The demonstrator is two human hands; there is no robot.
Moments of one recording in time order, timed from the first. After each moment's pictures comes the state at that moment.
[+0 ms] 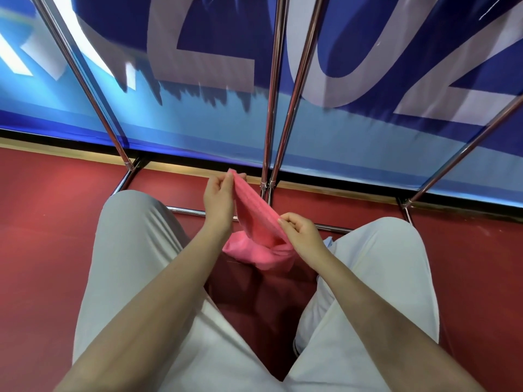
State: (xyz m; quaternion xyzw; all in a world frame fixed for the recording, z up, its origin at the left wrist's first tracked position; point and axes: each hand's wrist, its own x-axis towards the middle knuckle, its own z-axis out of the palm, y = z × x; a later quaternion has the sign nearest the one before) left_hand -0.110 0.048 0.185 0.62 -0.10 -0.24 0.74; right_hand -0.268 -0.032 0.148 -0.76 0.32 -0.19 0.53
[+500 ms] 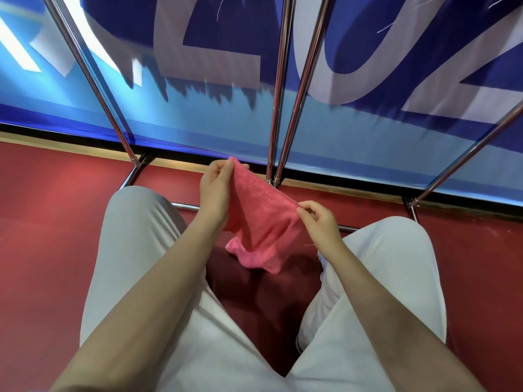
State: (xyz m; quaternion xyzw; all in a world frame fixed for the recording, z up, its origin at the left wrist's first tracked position) left_hand -0.103 0.059 0.212 0.58 -0.12 -0.26 0.76; right_hand -0.273 -0.055 0.148 -0.73 0.37 -0.25 0.51
